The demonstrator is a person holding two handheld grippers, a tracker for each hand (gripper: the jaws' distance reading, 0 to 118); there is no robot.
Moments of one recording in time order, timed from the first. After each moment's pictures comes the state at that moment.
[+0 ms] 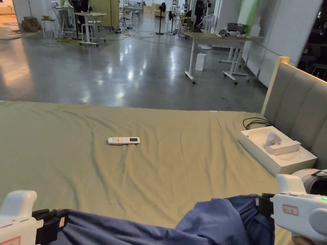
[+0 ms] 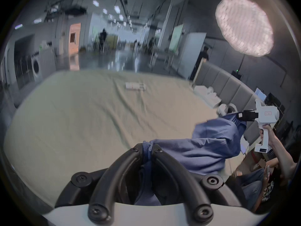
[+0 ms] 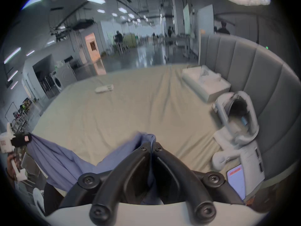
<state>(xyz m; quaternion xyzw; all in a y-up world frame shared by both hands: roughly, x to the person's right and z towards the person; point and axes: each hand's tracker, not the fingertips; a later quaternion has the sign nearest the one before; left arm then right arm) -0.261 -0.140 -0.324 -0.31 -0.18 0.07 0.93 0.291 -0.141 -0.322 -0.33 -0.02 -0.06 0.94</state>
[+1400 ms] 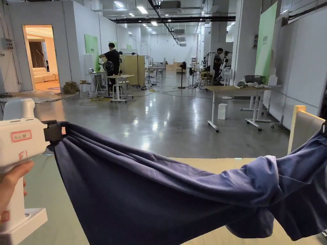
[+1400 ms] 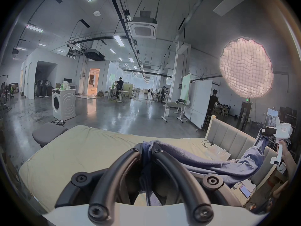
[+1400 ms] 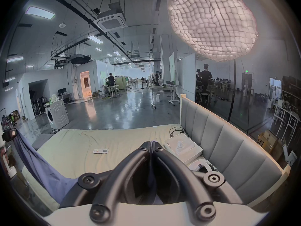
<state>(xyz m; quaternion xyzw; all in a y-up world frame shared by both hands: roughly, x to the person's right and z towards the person) -0.321 0.081 -0.352 -0.09 -0.09 0.08 0.99 0.301 0.102 -0.313 -0.13 -0.10 -0.03 0.99</state>
